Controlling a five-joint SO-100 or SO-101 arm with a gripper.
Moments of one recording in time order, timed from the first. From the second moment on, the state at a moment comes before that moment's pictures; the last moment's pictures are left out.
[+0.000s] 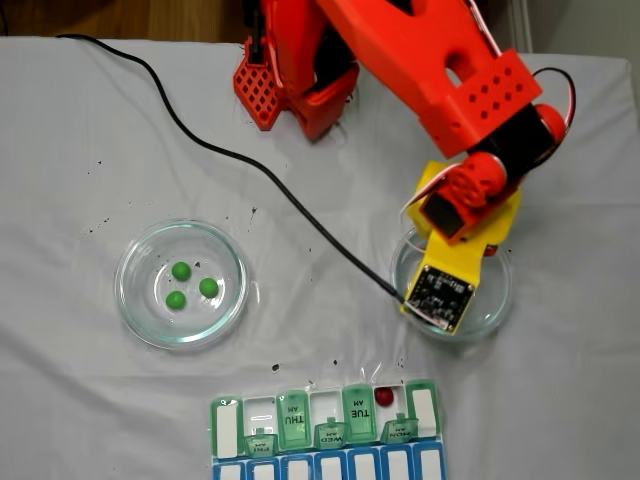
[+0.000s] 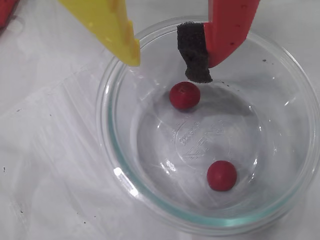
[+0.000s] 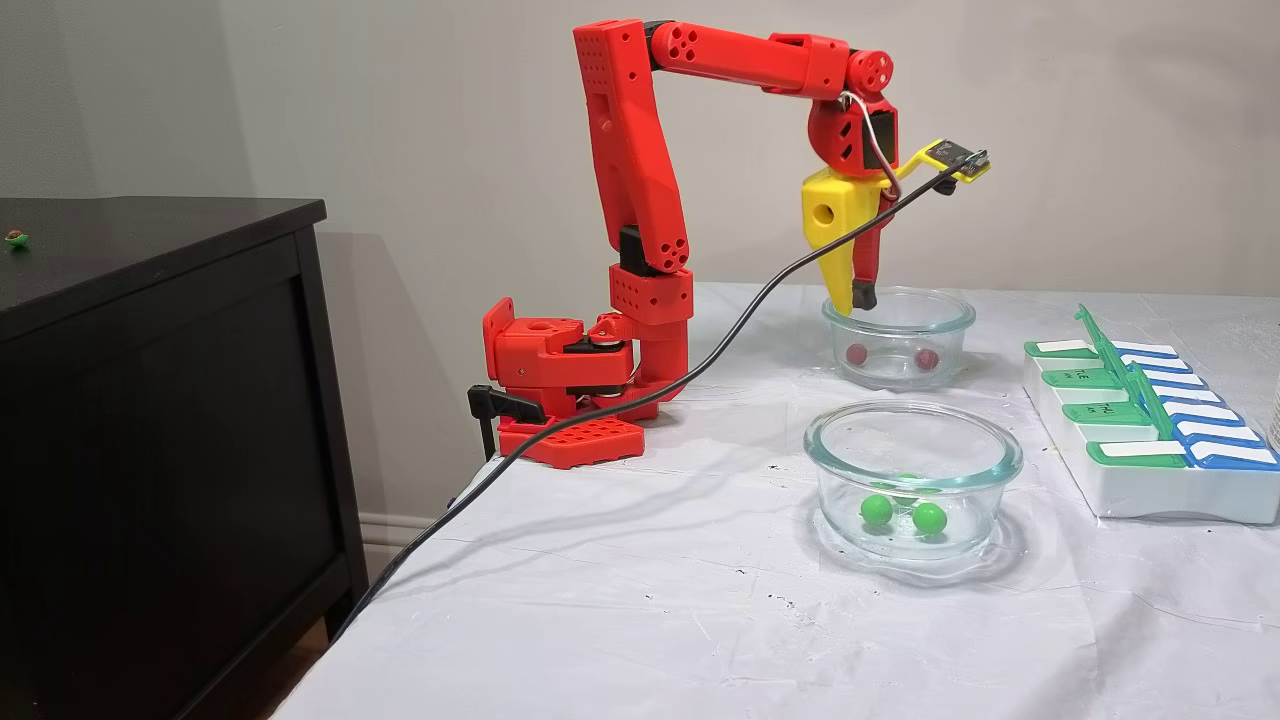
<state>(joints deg) -36.9 118.9 111.6 74.3 -31.4</state>
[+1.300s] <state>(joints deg) -41.0 101.1 109.2 72.9 -24.4</state>
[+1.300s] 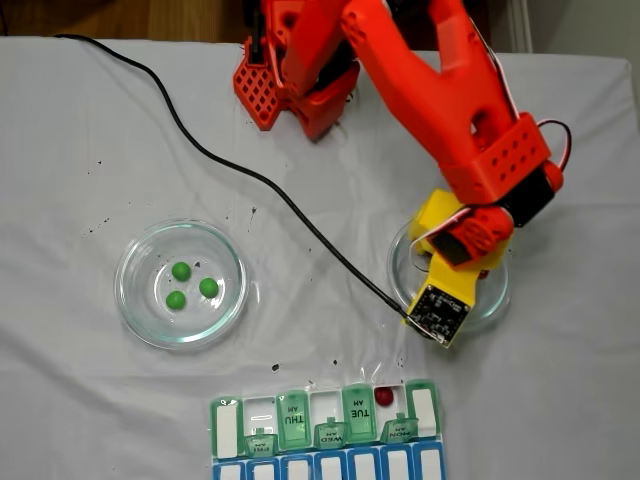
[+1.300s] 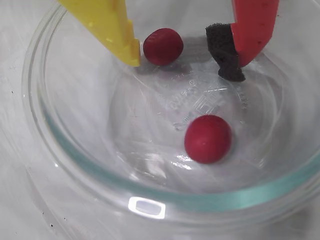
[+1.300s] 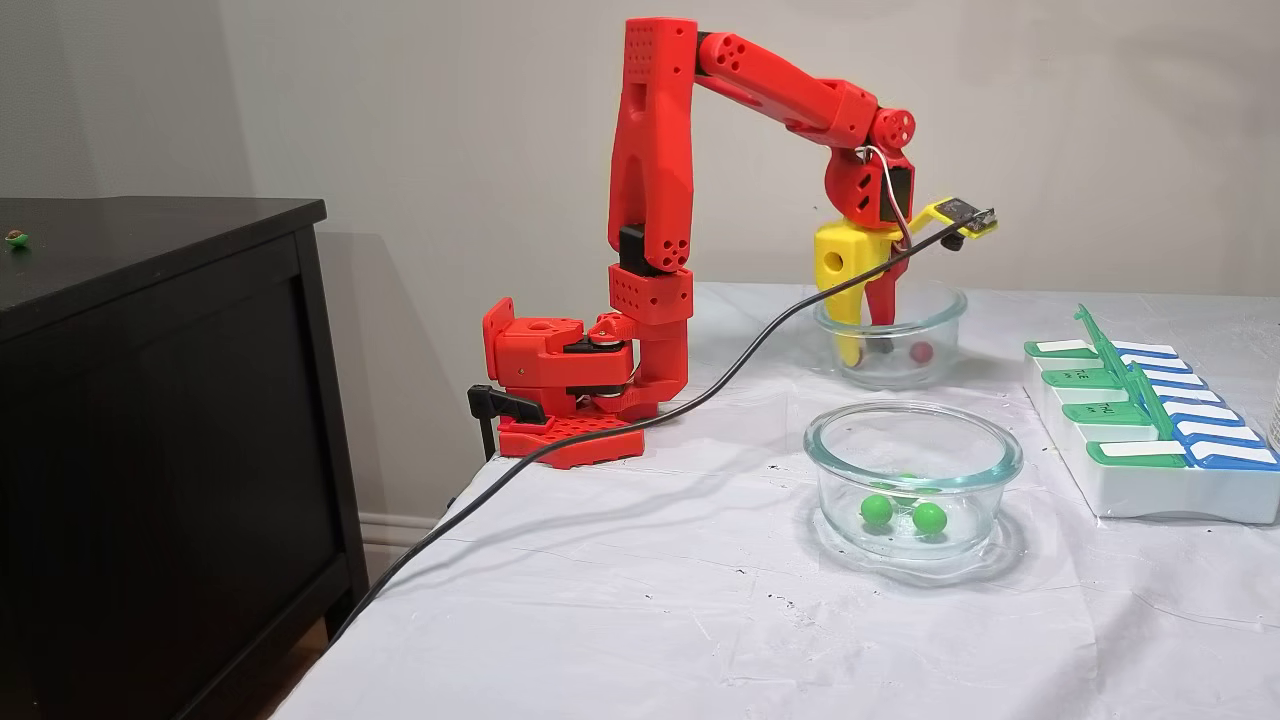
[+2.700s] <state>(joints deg) -43.9 94.0 100.8 82.7 -19.8</state>
